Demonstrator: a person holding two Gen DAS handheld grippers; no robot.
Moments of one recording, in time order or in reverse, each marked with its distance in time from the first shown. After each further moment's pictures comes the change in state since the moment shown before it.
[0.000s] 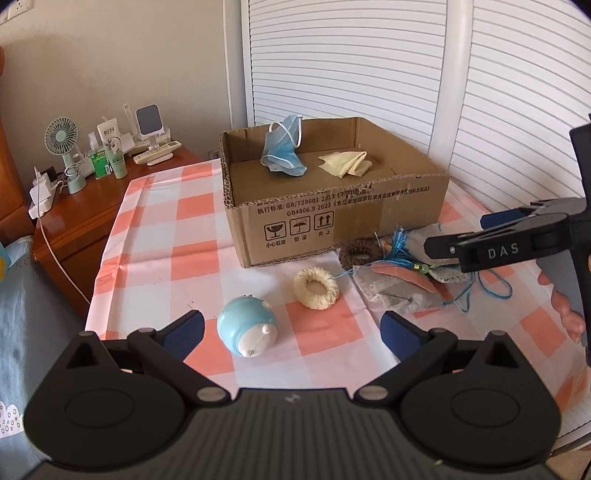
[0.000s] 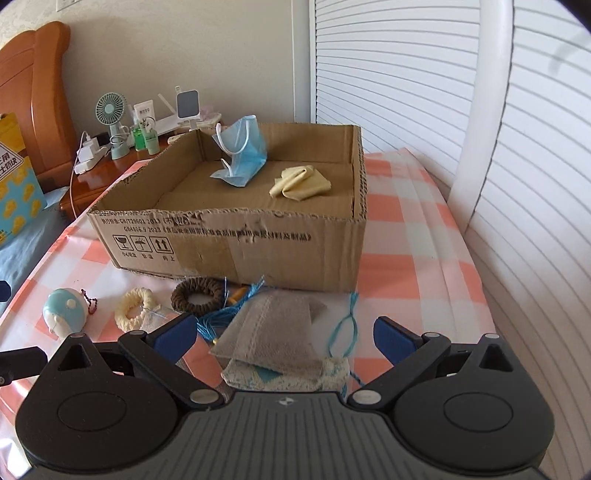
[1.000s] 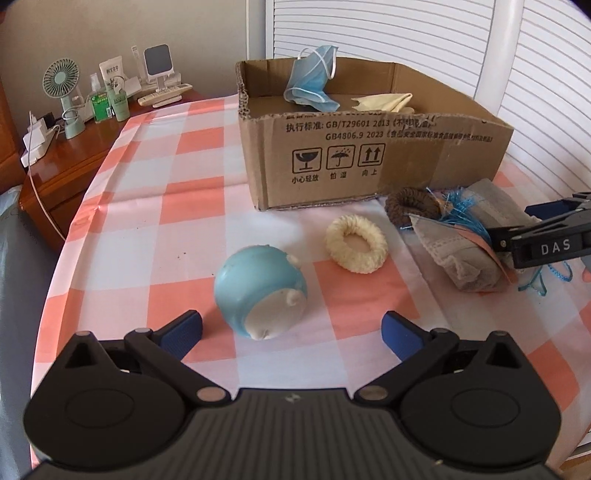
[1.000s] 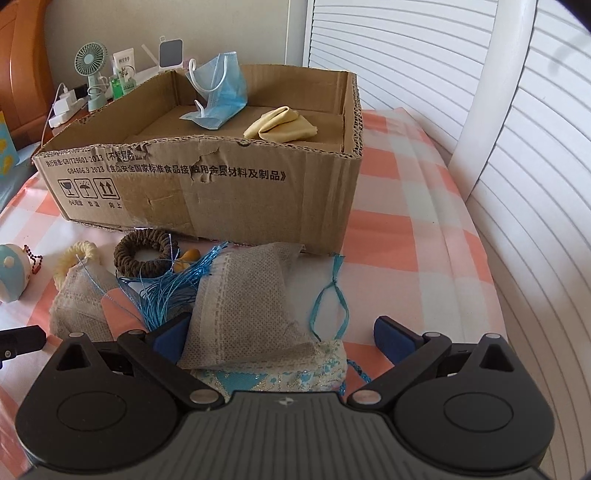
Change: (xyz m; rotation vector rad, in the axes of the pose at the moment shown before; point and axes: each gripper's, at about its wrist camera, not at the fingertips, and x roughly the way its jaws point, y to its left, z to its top) left arm 0.067 0.015 -0.020 -0.070 0.118 0.021; right arm 0.048 -0.009 -0.006 -0.064 0.122 -0.068
